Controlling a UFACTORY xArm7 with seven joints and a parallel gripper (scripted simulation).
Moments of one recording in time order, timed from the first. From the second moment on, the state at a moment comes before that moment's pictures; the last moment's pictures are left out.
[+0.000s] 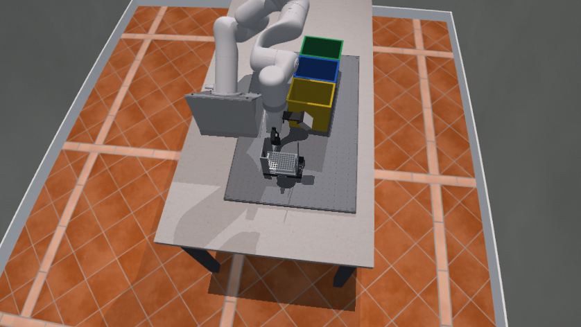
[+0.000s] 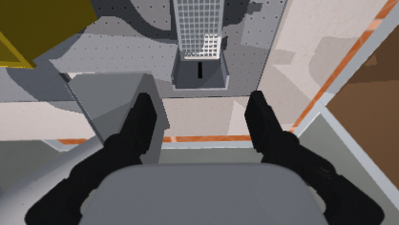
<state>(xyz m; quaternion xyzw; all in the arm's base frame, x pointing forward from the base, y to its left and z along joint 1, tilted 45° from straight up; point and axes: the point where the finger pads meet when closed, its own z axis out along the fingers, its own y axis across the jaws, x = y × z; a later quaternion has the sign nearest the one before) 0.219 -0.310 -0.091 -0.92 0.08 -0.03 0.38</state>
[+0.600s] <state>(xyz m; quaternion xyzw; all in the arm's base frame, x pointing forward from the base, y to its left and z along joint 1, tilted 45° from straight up) 0.221 -0.292 -0.109 -0.92 0.08 -0.03 0.38</state>
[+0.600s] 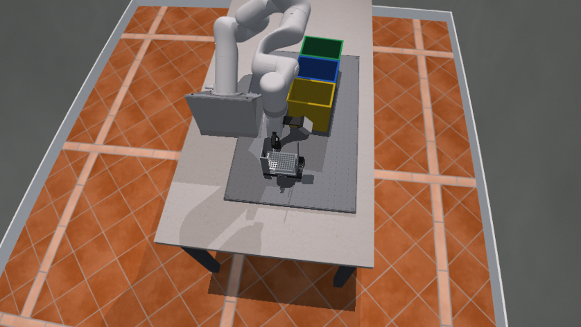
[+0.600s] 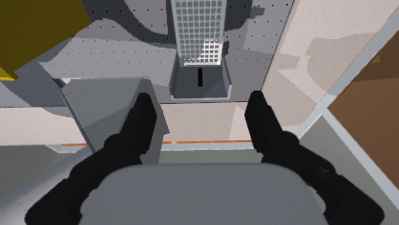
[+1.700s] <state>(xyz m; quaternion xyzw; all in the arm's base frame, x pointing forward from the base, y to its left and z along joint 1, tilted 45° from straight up) 0.227 -0.259 -0.143 -0.92 0.08 -0.03 0.38</state>
